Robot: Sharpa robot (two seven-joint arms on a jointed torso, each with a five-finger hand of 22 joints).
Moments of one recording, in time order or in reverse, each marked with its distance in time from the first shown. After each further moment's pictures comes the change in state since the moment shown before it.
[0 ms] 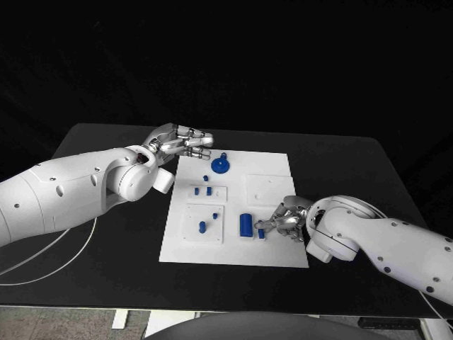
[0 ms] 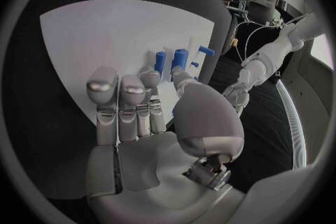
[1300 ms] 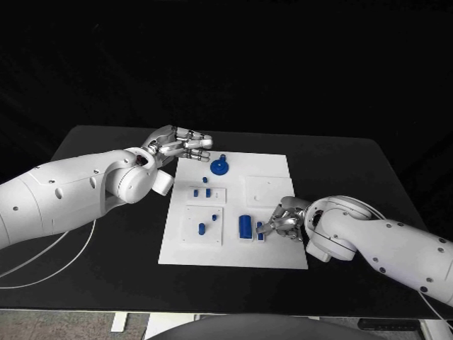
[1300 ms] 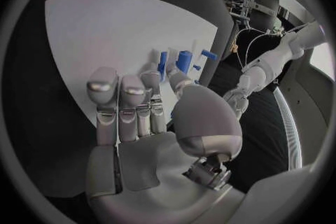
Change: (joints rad) left arm 0.000 0.001 0.000 -0.001 -0.002 0.001 -0.002; left_hand 0.000 0.000 0.000 0.000 0.000 0.000 0.000 0.000 0.000 0.000 0.000 0.000 0.000 0.000 0.000 0.000 0.001 0.000 0.000 0.000 0.000 0.000; right arm 0.000 0.008 -0.001 -0.030 -0.051 0.036 0.044; right_hand -0.037 0.023 0.042 -0.142 0.000 0.021 0.000 -0.010 -0.004 0.005 -0.002 -0.006 0.005 0.004 -0.003 0.000 0.012 0.000 0.000 0.000 0.000 0.000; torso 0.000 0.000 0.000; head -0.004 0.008
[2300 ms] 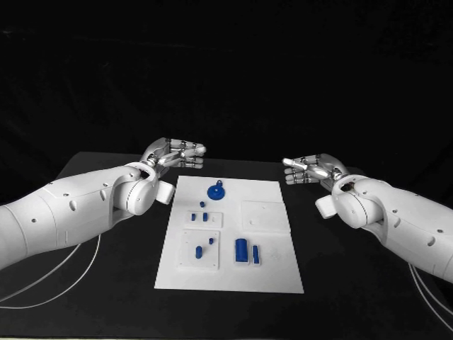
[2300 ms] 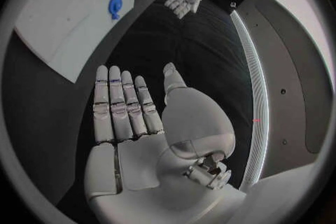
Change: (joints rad) left arm 0.000 0.075 0.000 -0.135 0.060 -0.096 0.062; left_hand -0.004 0.004 0.008 -0.003 0.022 0.020 -0.005 0.000 0.000 0.005 -0.002 0.000 0.000 -0.046 0.010 0.000 -0.010 0.000 -0.027 0.012 -0.007 -0.004; right arm 0.091 0.071 0.149 -0.409 0.572 -0.201 0.626; right_hand 0.146 0.162 -0.337 -0.010 0.116 -0.322 0.088 0.004 -0.014 -0.362 0.180 -0.637 -1.001 -0.386 0.221 -0.897 -1.005 0.089 -0.496 0.288 -0.760 -1.132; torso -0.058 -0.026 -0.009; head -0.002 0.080
